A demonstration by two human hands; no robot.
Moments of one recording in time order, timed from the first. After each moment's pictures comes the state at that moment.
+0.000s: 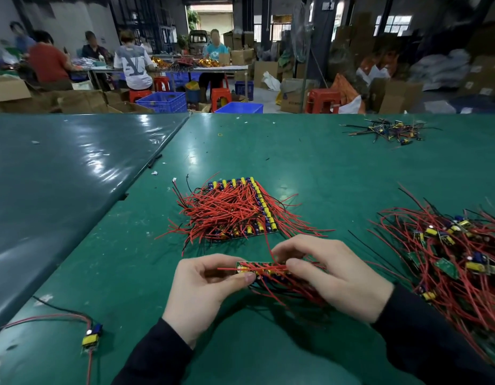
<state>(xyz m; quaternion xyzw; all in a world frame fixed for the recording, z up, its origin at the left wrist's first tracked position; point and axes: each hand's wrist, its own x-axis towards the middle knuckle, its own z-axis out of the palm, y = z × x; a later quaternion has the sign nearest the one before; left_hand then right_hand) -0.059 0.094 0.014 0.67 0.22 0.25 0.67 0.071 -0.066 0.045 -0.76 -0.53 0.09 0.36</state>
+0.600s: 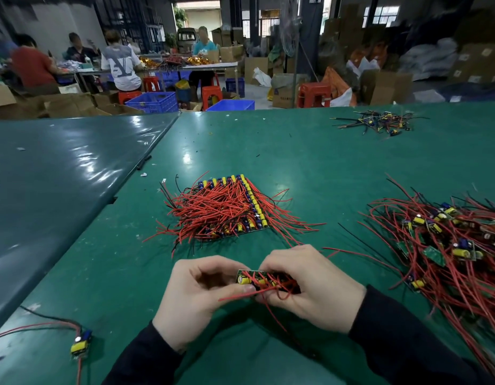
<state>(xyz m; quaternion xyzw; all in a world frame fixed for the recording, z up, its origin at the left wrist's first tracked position) -0.061 0.092 0.017 0.73 0.09 0.21 0.64 0.061 -0.058 0.031 -0.75 -0.60 0.02 0.25</state>
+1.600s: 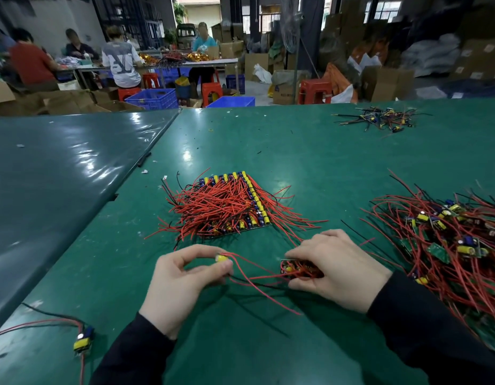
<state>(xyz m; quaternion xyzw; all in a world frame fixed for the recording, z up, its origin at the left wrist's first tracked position) -0.062 0.110 0.009 0.64 0.22 0.24 0.70 0.085 -0.073 0.031 -0.85 -0.53 0.00 0.04</state>
